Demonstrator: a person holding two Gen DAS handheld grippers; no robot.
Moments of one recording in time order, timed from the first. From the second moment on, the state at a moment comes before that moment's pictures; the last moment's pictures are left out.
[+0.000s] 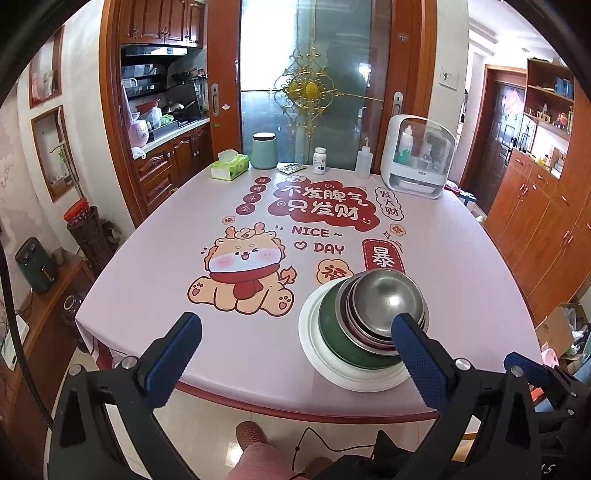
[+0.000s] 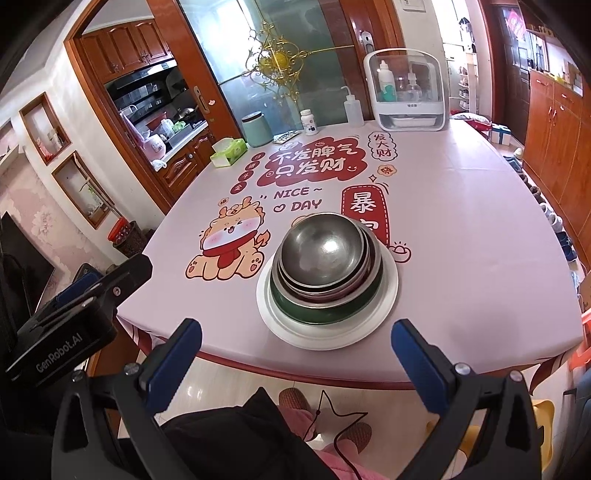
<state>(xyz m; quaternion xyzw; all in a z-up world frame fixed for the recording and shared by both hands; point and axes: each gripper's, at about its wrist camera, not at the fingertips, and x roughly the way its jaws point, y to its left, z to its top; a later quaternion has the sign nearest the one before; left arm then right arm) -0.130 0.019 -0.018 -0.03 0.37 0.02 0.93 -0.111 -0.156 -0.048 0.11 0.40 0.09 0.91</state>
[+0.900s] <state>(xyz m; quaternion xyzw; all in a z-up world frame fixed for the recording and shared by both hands) -0.123 0.016 -0.021 0.00 0.39 0.02 0.92 -0.107 -0.163 -0.052 0.12 0.42 0.07 0.90</state>
